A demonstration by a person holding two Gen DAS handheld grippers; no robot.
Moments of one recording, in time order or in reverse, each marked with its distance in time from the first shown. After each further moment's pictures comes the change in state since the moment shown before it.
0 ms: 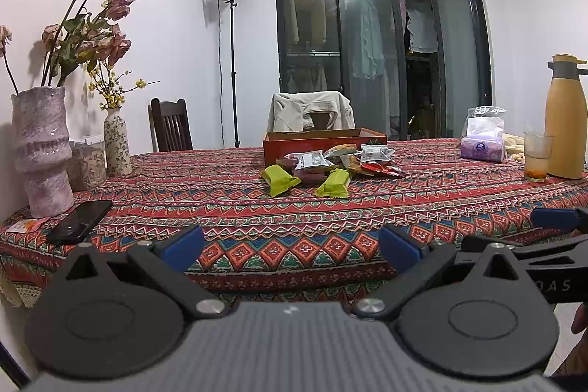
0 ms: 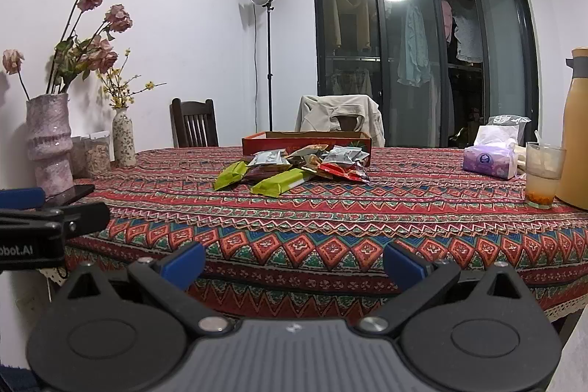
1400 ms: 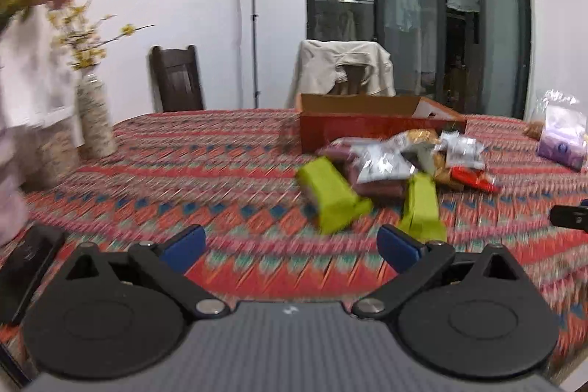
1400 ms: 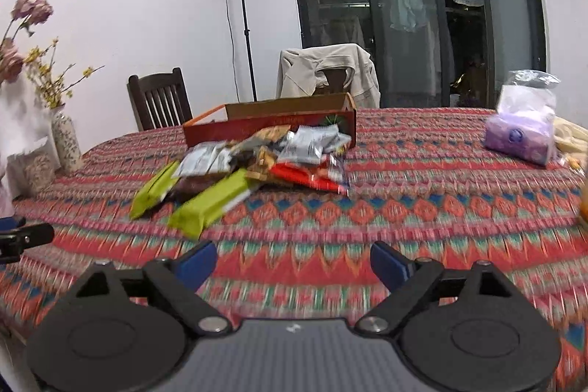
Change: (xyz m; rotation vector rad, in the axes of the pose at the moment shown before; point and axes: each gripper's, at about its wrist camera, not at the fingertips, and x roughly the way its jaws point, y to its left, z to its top) left arm 0.237 0.050 0.068 -0.057 0.193 0.041; right arm 0.202 -0.089 0.078 0.093 0.182 0.012
